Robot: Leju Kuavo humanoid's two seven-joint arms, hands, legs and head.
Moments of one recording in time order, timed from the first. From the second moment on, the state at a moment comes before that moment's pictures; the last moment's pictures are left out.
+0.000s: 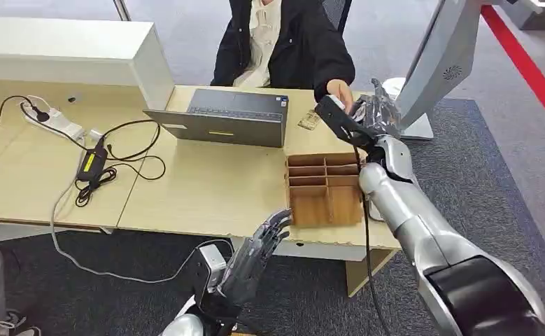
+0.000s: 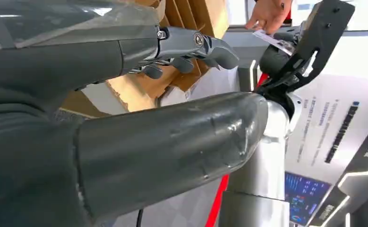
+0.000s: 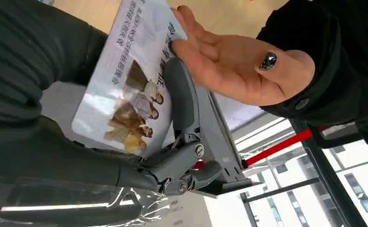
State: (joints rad) left arm -0.28 -0.01 -0.97 -1.49 0.18 0.18 -0.34; right arm -0.98 -0.03 0.46 -0.52 0.71 -0.54 0.17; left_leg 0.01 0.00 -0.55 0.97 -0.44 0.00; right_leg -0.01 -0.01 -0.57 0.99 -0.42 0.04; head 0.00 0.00
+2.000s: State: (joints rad) left arm -0.23 0.03 -0.97 -1.55 0.12 0.29 -0.27; right arm -0.55 -0.12 0.53 -1.12 0.76 -0.62 0.14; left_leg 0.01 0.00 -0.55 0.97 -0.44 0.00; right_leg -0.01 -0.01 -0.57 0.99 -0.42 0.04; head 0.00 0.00
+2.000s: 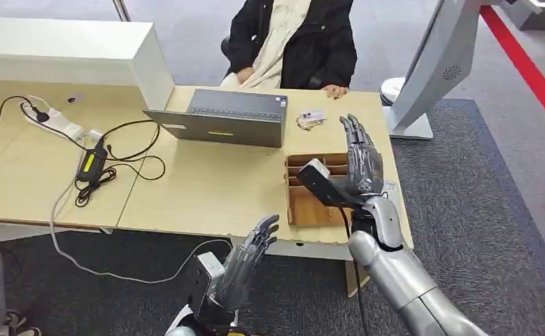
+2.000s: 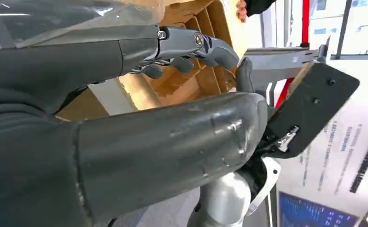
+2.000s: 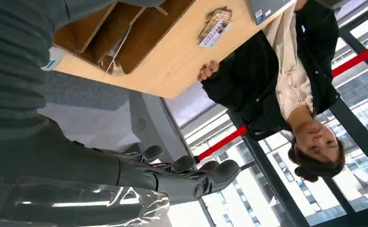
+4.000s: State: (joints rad) left arm -0.20 0.03 -0.96 -1.56 0.10 0.28 -0.28; right arm -0.69 -0.16 0.59 -0.80 1.10 -0.59 0.29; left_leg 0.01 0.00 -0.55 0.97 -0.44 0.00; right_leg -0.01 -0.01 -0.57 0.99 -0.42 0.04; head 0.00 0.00
